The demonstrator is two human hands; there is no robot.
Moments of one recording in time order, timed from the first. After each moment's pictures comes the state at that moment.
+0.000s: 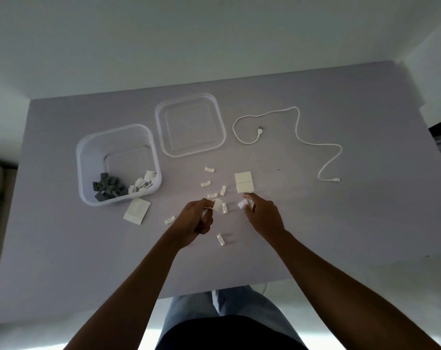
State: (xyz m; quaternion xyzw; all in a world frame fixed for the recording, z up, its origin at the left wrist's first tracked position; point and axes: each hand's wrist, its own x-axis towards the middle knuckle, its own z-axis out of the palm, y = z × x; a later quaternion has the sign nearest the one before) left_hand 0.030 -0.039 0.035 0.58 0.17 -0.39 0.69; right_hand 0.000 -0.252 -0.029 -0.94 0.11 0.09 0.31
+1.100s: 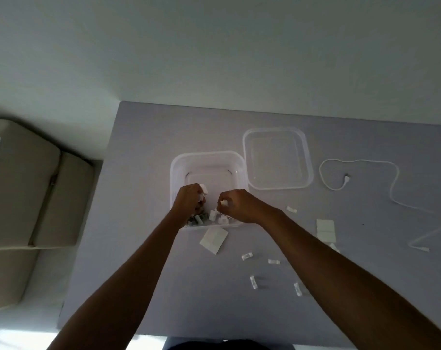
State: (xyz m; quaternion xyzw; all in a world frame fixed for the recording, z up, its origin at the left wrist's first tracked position) left_hand 0.171 0.198 0.027 0.69 0.33 -0.25 0.60; right_hand 0.183 0.016 0.035 -0.85 -0.13 0.37 0.36
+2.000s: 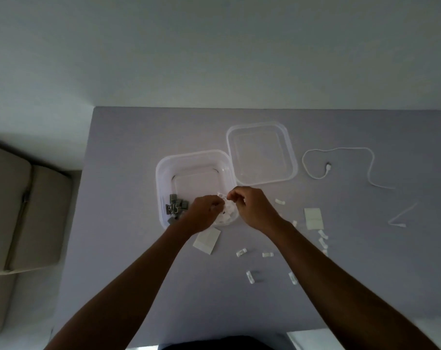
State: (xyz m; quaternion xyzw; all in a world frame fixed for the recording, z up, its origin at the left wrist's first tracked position) left_hand 0.161 0.163 -0.004 0.86 -0.06 -0.30 0.41; right_hand 0.151 -0.013 0.047 -0.91 -0.04 0.15 0.39
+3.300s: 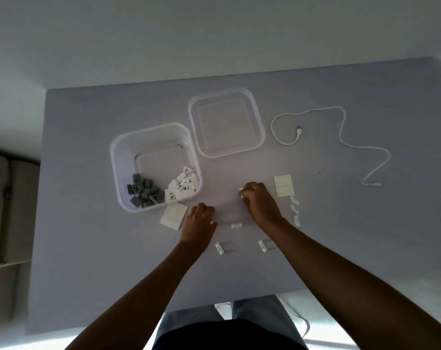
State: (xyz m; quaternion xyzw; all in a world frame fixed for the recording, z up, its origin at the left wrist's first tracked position) left_hand 0.047 0.074 -0.036 0.95 -0.11 -0.20 0.23; right_hand 0.075 -0.135 -0.057 -0.94 0.04 0.16 0.29
